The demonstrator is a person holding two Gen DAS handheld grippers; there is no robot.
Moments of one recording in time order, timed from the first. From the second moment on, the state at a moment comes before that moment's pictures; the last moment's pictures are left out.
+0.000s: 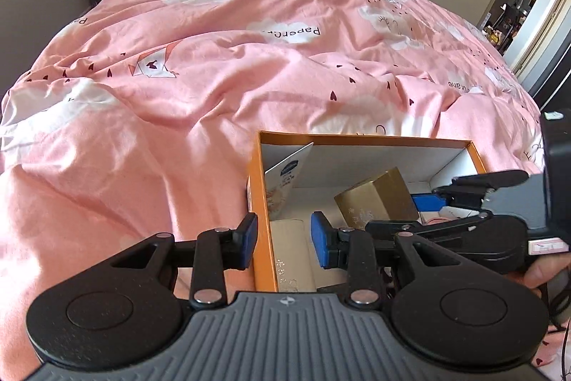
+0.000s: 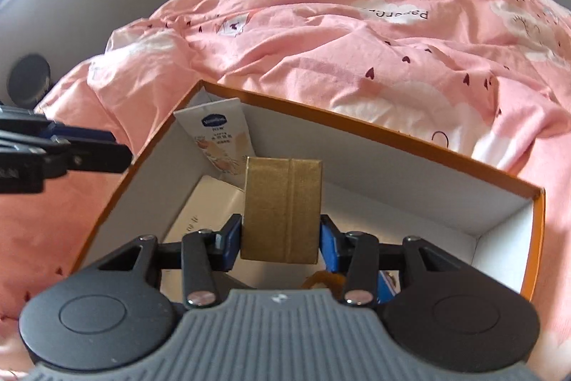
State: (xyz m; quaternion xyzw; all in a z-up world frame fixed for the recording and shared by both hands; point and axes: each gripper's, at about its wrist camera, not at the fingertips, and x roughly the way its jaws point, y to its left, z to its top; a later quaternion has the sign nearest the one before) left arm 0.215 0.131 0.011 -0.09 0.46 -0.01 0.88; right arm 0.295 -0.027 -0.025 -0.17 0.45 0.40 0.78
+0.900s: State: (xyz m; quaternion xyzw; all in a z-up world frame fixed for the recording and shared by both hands) left arm 0.237 0.146 -0.024 -0.12 0.50 -0.02 0.86; right arm 0.306 0.010 -0.051 -0.33 0.41 0.44 0.73
